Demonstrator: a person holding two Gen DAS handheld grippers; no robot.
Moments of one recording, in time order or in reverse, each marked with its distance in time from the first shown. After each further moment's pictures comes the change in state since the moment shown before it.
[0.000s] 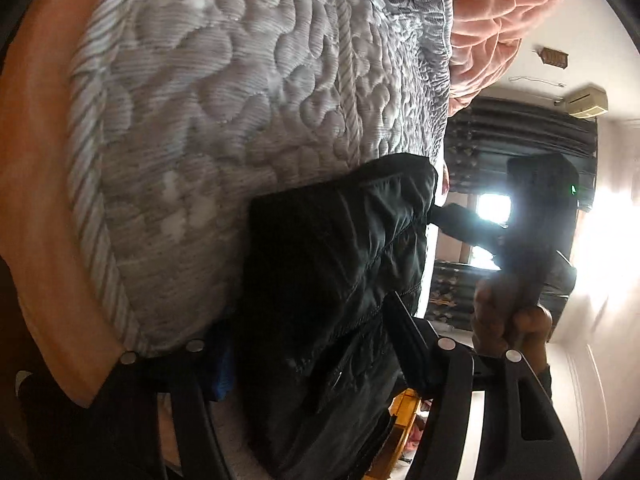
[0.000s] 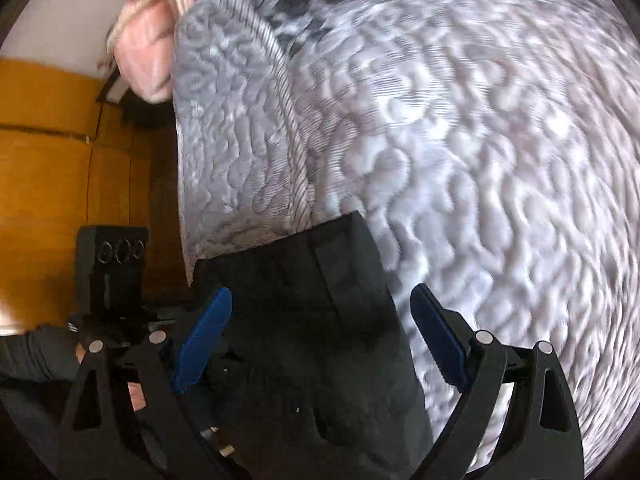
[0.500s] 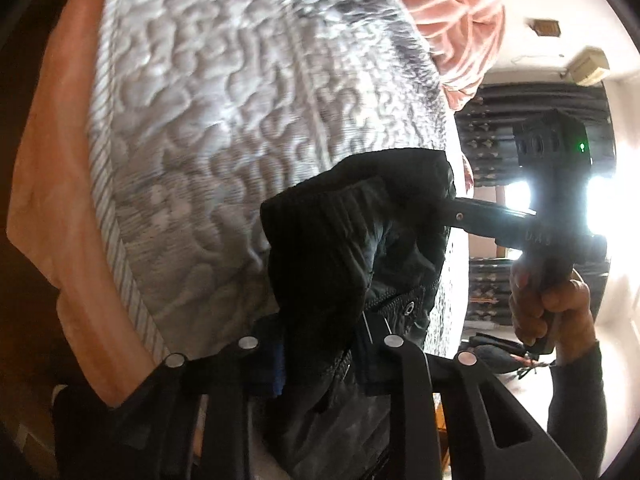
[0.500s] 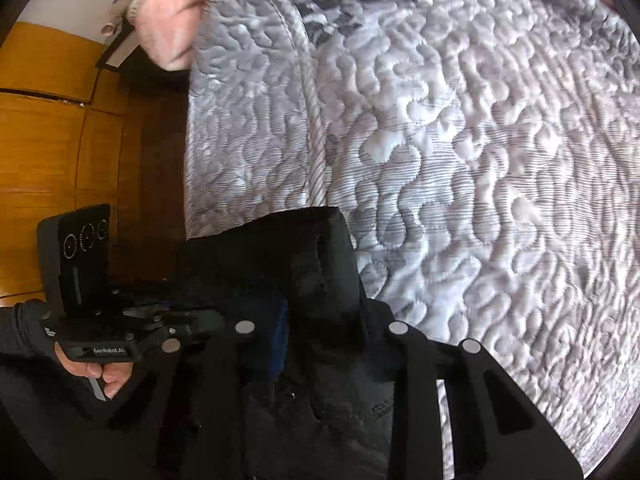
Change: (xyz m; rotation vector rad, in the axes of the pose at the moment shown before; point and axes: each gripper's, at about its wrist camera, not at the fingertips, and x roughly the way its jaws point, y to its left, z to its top) left arm -0.006 -0.062 -0.011 0.127 -0.071 0.158; right arm -0.032 0.022 -0.015 -0.067 0.050 -0.075
